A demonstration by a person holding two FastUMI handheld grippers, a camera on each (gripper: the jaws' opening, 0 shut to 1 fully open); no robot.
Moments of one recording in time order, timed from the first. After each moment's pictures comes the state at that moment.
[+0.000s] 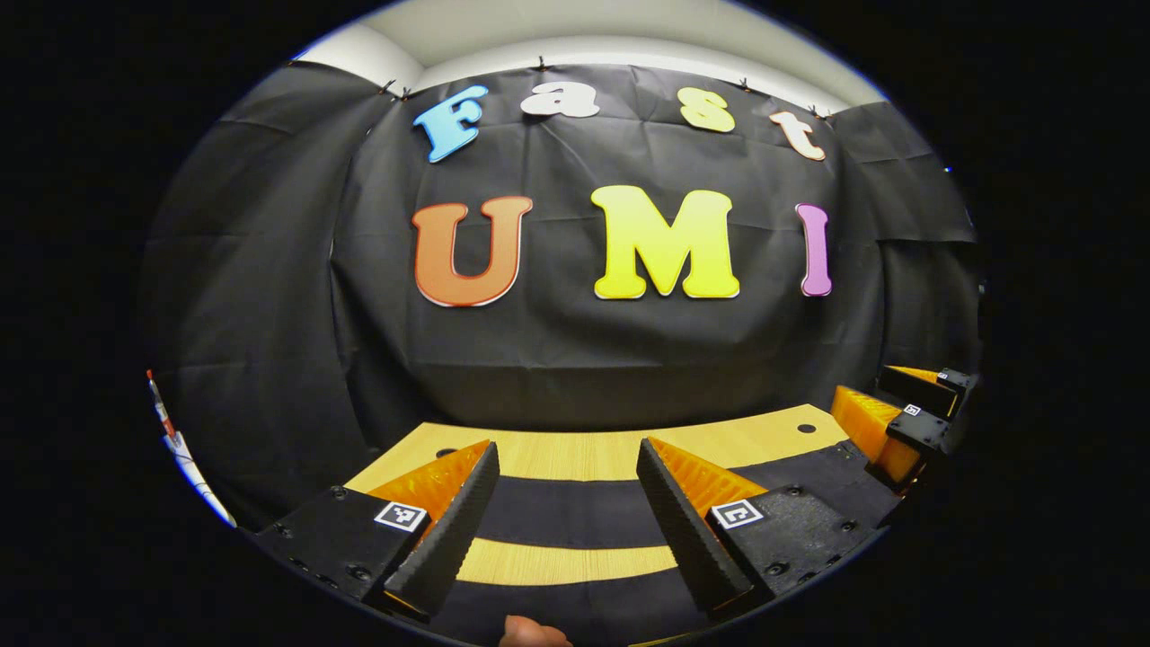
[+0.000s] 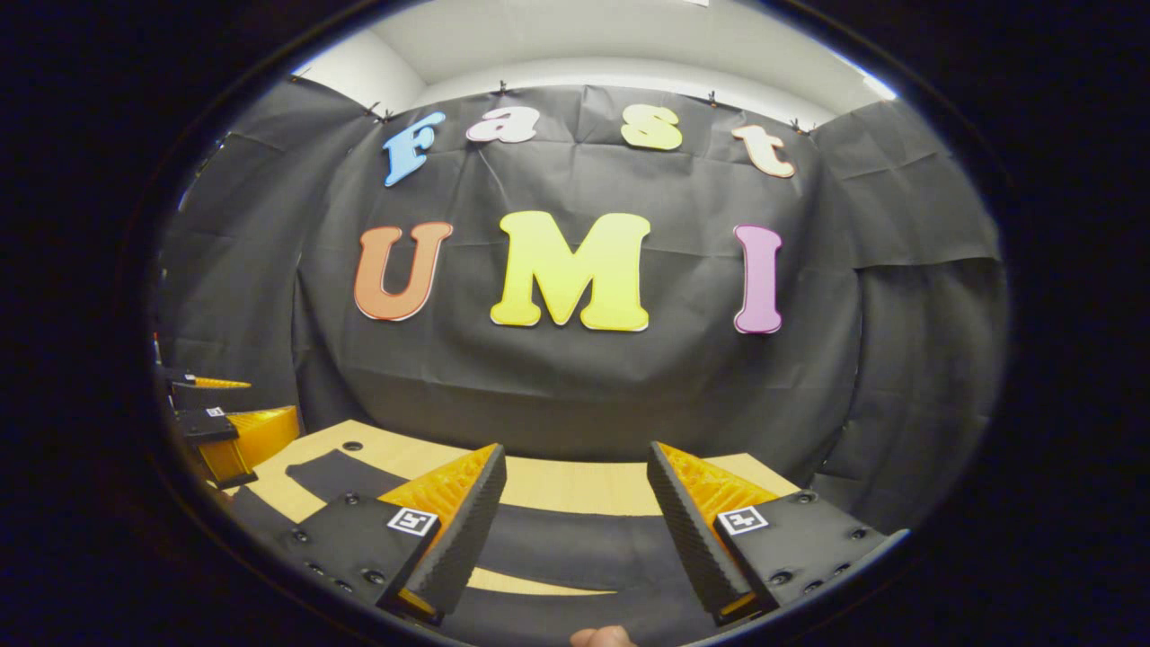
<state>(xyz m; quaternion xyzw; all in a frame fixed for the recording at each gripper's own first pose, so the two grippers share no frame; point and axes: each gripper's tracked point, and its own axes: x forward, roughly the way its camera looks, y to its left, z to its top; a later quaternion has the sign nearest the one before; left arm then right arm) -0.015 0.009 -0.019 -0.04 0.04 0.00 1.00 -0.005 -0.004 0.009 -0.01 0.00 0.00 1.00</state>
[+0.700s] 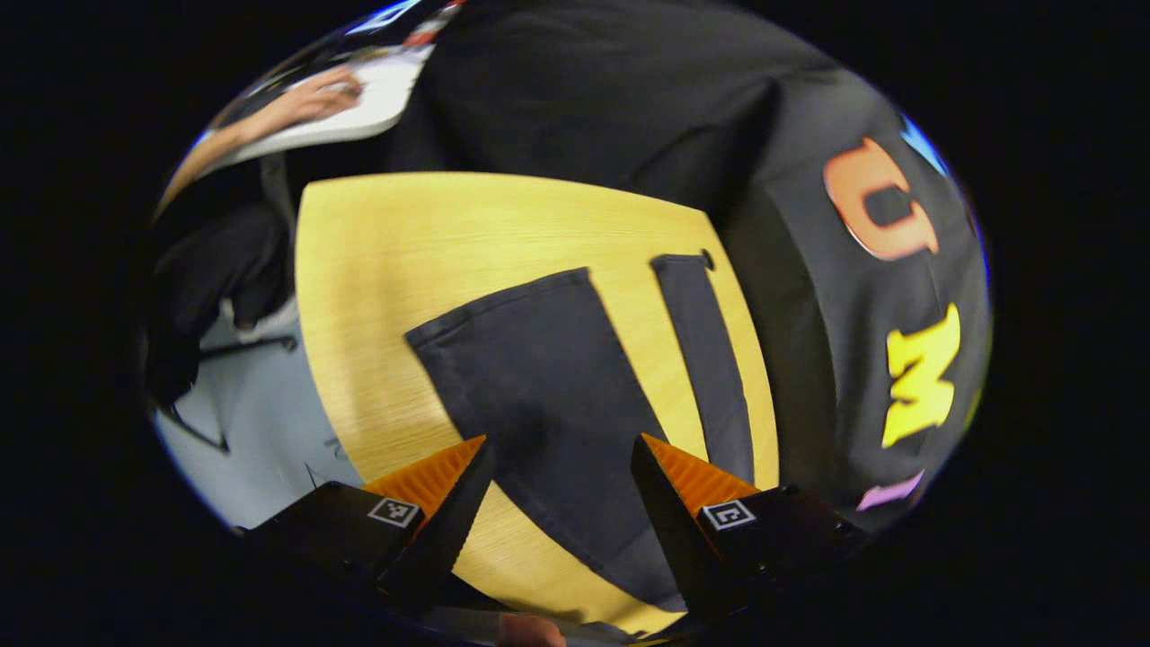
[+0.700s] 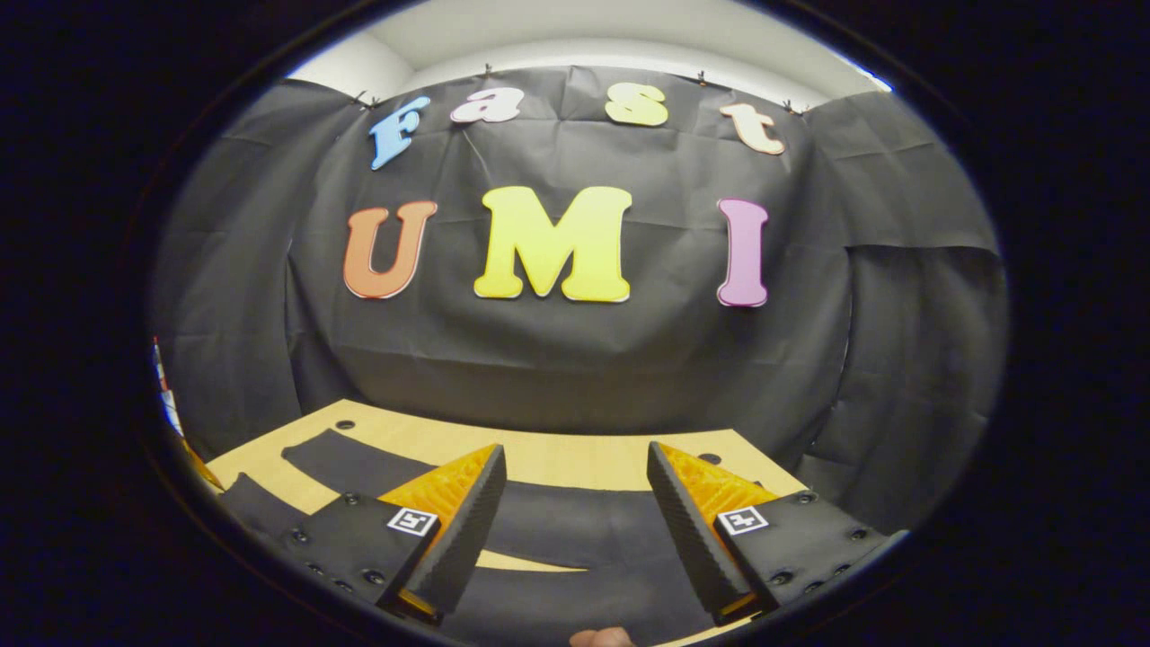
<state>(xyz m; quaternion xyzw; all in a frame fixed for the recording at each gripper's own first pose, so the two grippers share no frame) -0.158 0.158 -0.211 -0.58 0.32 0.25 0.70 -0.019 -0.055 -0.012 -0.01 0.06 -0.02 1.00</state>
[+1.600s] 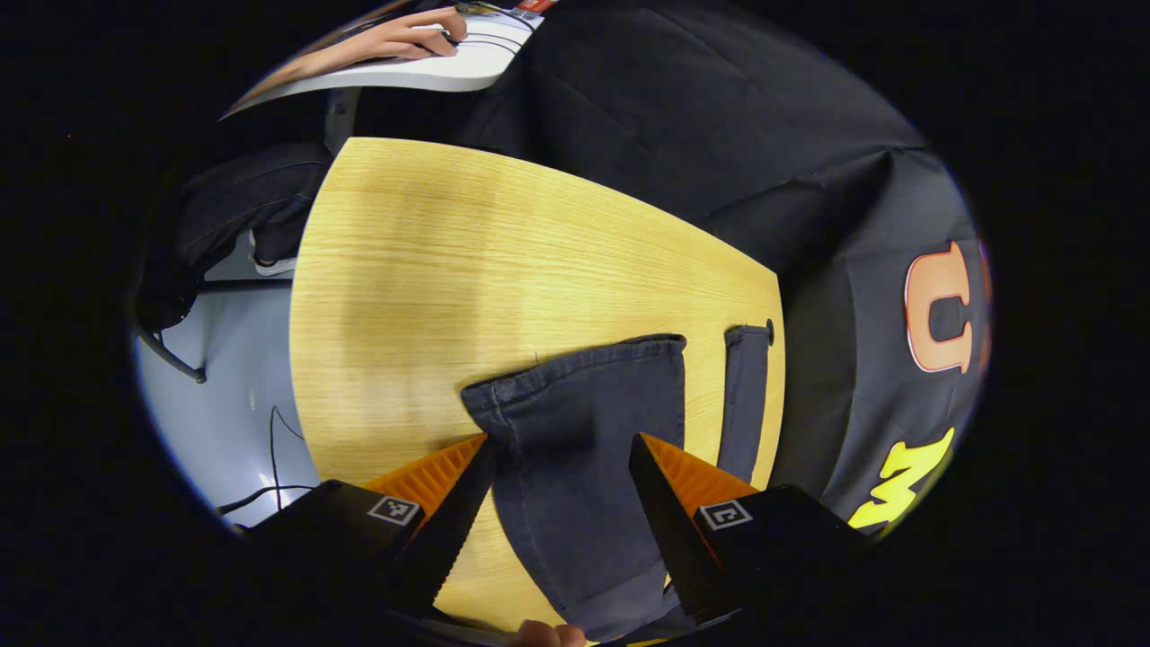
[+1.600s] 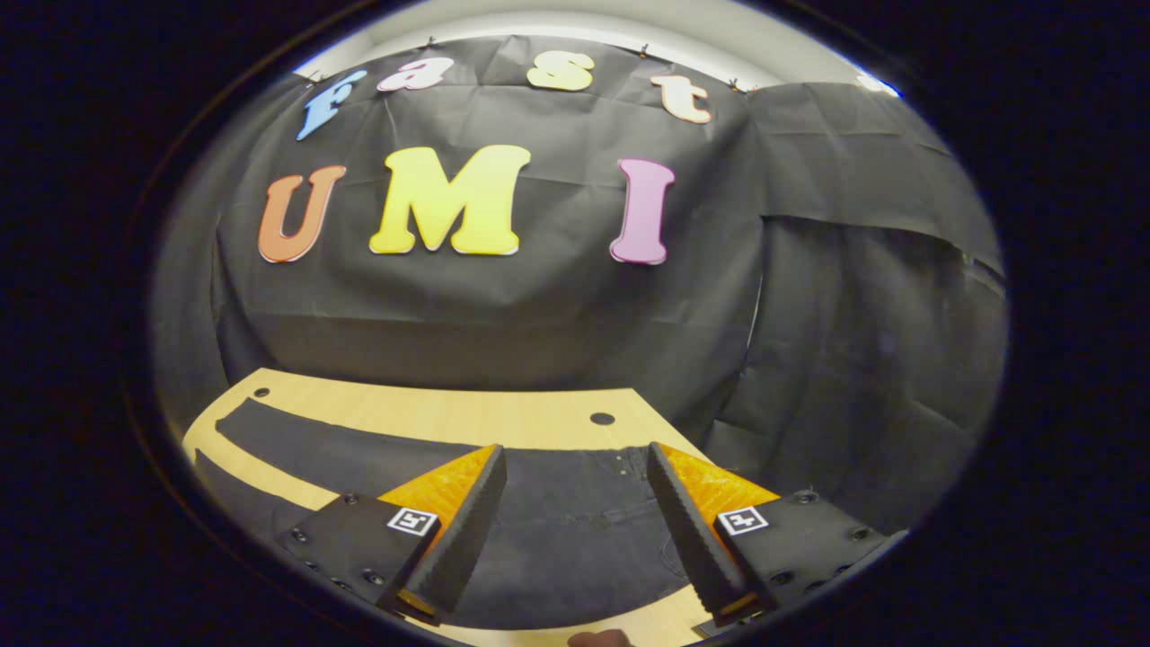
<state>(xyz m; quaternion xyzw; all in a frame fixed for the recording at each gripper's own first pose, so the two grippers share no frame) -0.125 0.203 -0.245 -0.62 0.30 0.30 0.67 -0.045 -0.178 -0.049 0.01 0.13 -0.15 0.98</state>
